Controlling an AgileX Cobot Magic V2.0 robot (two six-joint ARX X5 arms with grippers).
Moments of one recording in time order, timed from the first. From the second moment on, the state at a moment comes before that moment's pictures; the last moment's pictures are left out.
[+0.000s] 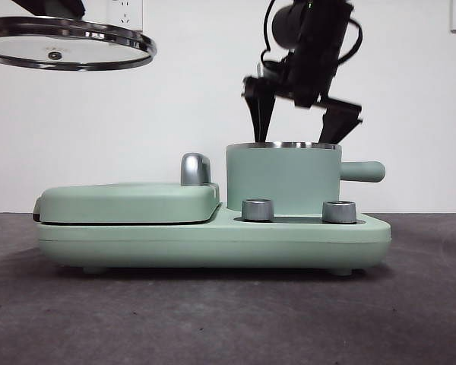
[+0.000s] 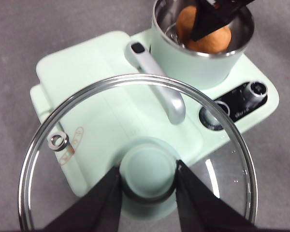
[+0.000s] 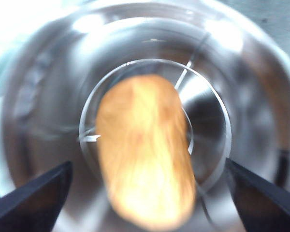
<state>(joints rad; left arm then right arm) -0.47 1.05 1.19 -0.79 0.08 0.03 0.40 2.18 2.23 -1.29 -0.16 0.18</state>
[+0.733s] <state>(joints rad) -0.58 1.15 1.19 -0.68 0.08 0.03 0.40 1.49 1.87 -1.34 -0.06 0.11</state>
